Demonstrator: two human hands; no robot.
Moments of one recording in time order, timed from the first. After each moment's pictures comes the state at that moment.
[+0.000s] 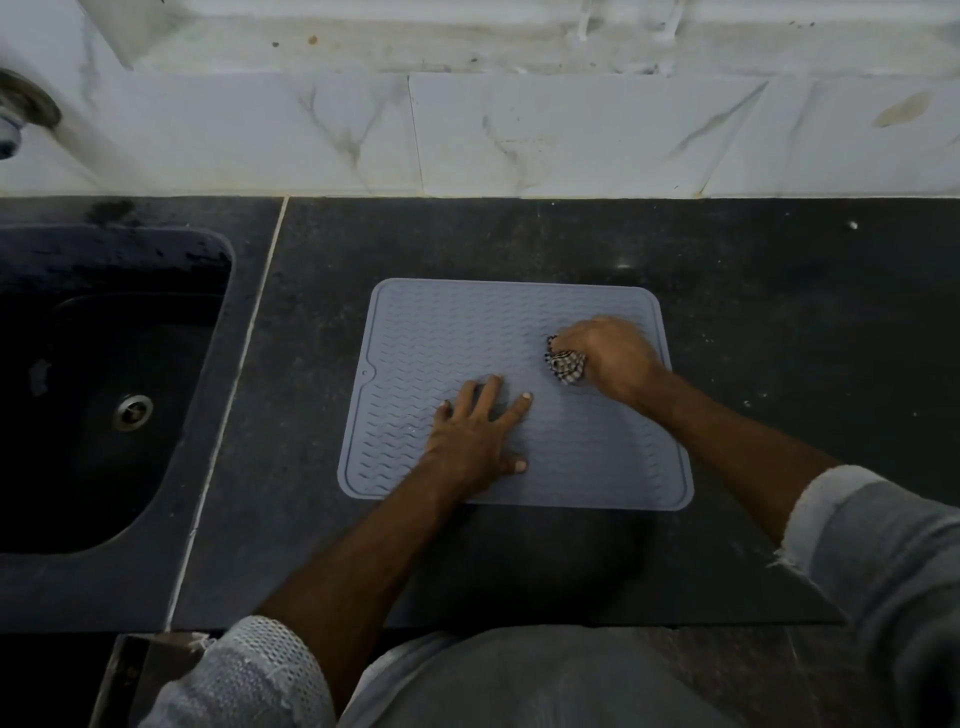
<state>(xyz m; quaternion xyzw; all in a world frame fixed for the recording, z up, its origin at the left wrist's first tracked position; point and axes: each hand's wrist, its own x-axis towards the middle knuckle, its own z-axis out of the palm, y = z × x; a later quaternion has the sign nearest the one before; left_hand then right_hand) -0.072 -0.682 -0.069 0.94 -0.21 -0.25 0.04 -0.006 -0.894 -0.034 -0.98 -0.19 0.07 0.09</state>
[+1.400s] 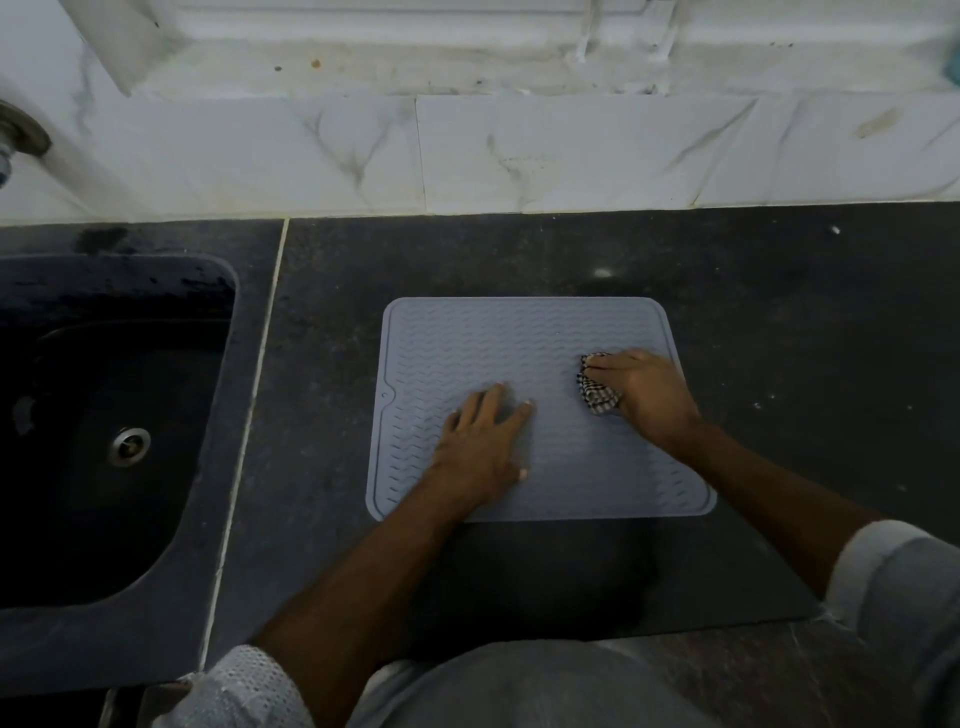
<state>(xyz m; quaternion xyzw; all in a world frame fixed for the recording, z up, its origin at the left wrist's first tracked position) -0.061 -0.651 -0.057 0.94 -0.24 -0.23 0.11 -0.042 -0.903 -0.046 -0.99 -0.14 0.07 0.07</state>
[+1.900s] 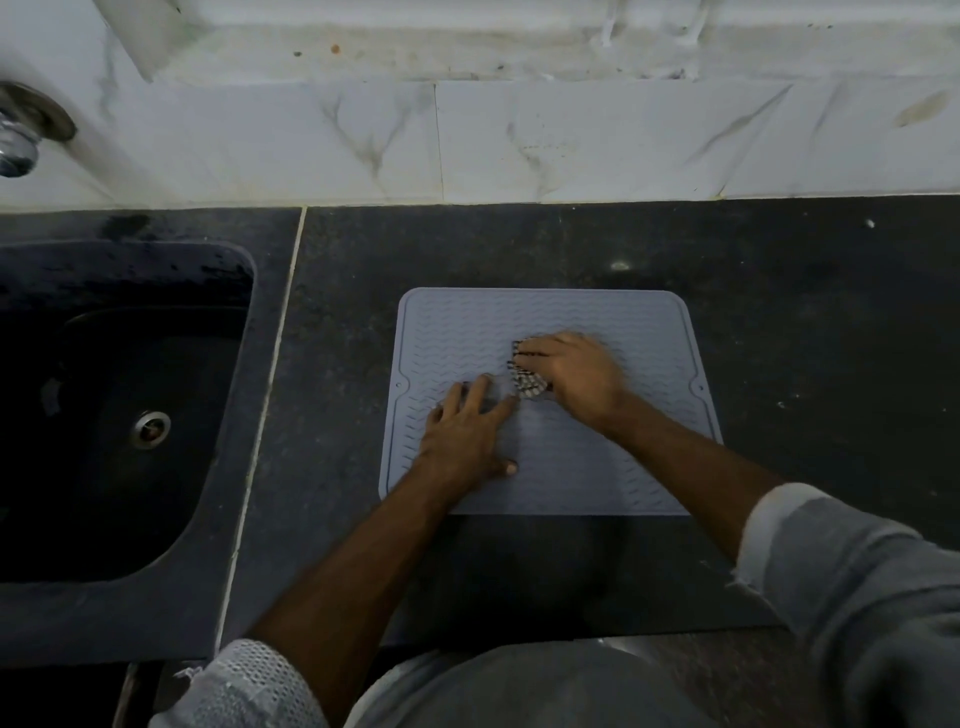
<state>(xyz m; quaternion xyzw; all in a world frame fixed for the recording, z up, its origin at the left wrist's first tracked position) -0.052 -0.626 -0.066 0.94 -0.20 -0.25 0.09 -0.007 -0.817 -0.057 -0.97 -0.22 0.05 0.07</state>
